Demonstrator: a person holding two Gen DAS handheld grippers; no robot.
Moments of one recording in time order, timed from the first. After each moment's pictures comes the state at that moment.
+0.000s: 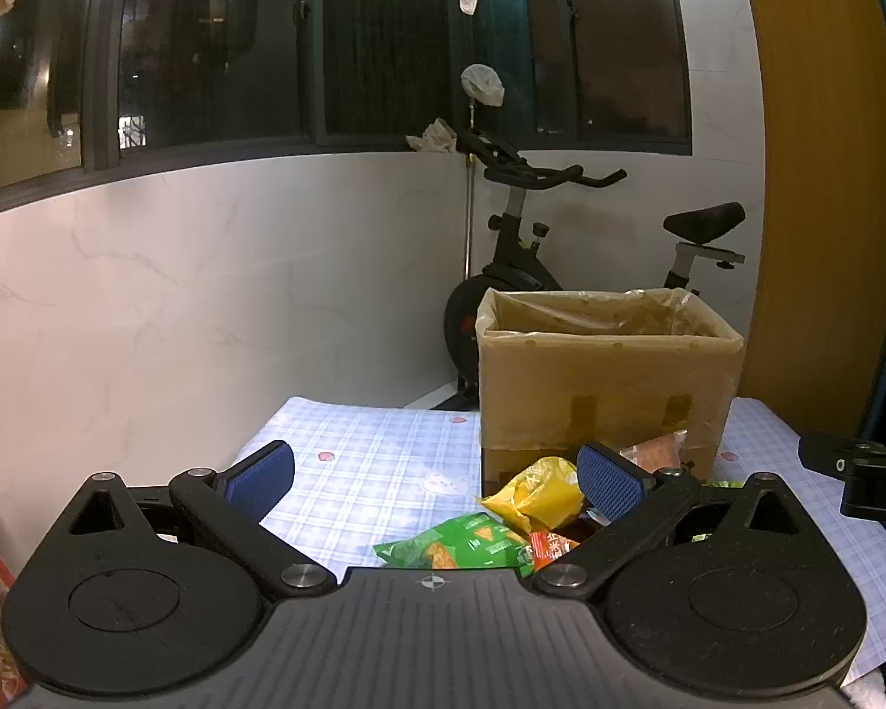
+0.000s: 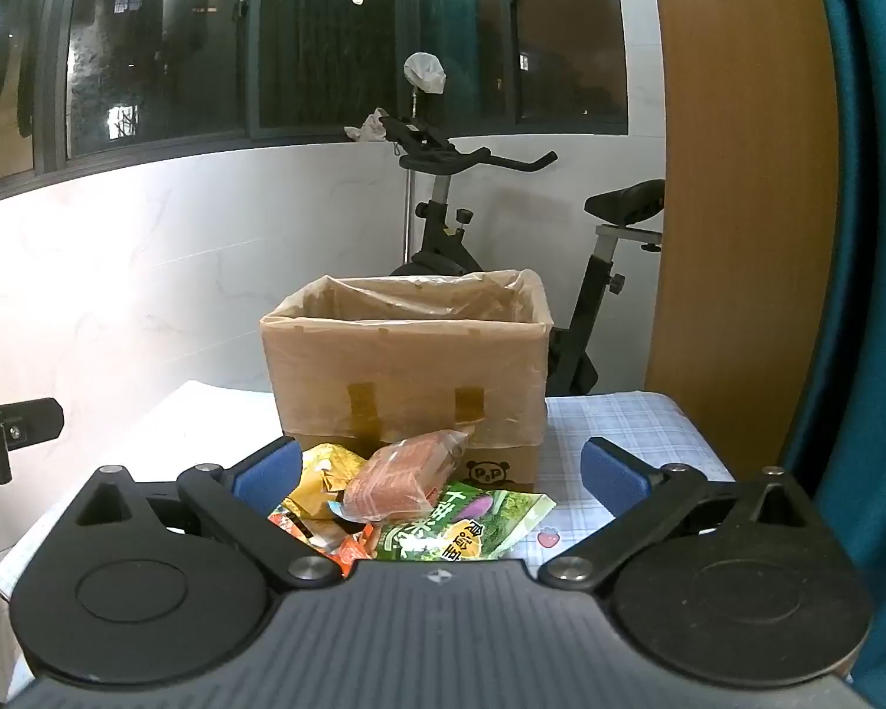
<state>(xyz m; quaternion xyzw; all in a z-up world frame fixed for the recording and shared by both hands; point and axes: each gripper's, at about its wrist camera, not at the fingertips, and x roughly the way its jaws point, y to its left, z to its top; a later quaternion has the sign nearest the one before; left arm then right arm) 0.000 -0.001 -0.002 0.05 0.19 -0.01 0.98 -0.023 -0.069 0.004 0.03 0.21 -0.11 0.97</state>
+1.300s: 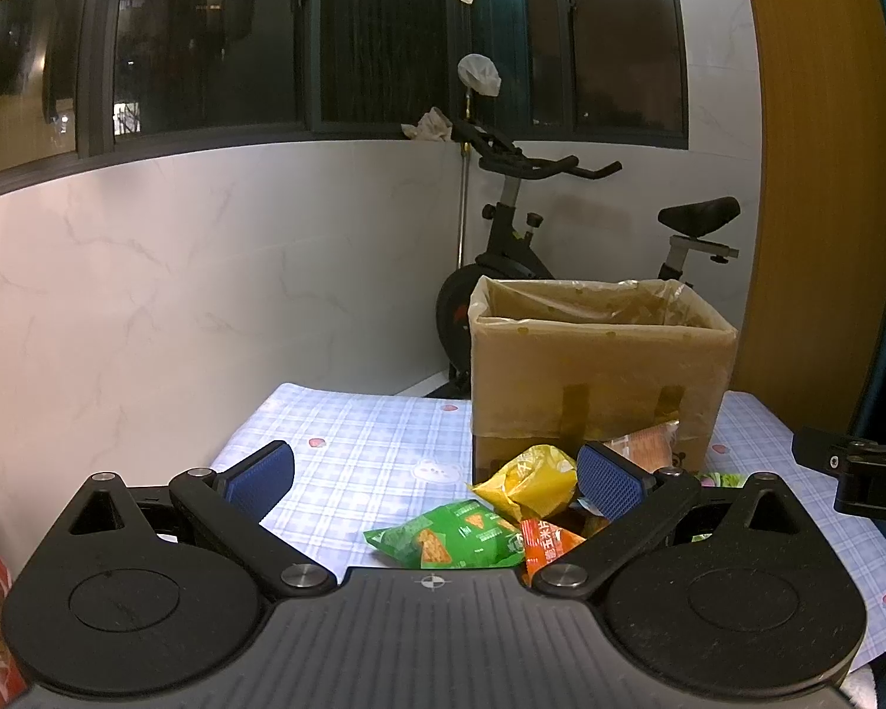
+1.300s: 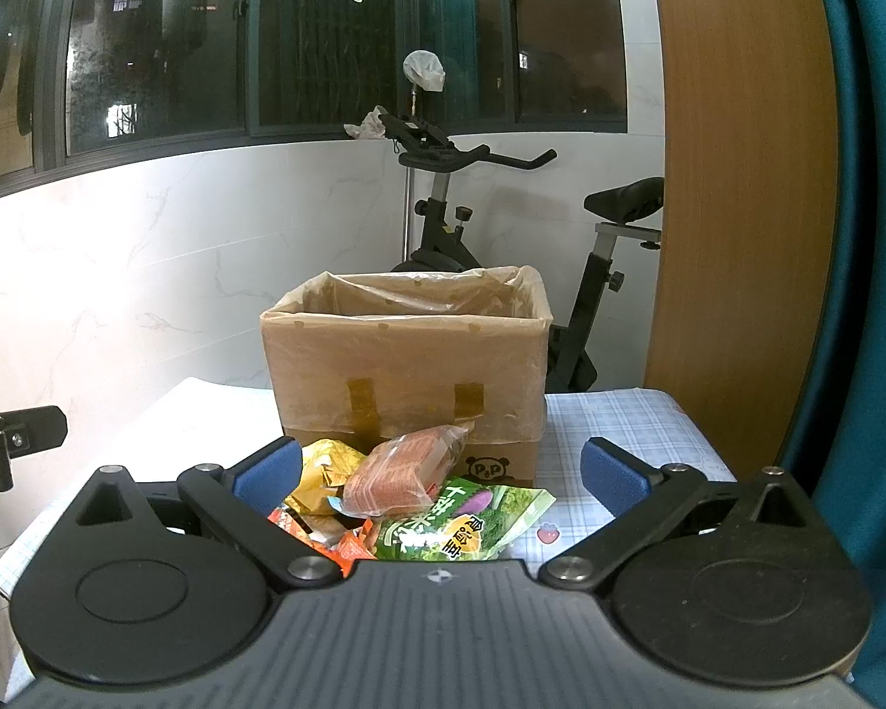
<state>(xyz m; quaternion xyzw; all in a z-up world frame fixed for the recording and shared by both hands) -0.003 -0.003 -0.004 0.04 0.20 -0.02 0.98 -0.024 -0.068 0.004 0.03 0.21 -0.11 0.97</state>
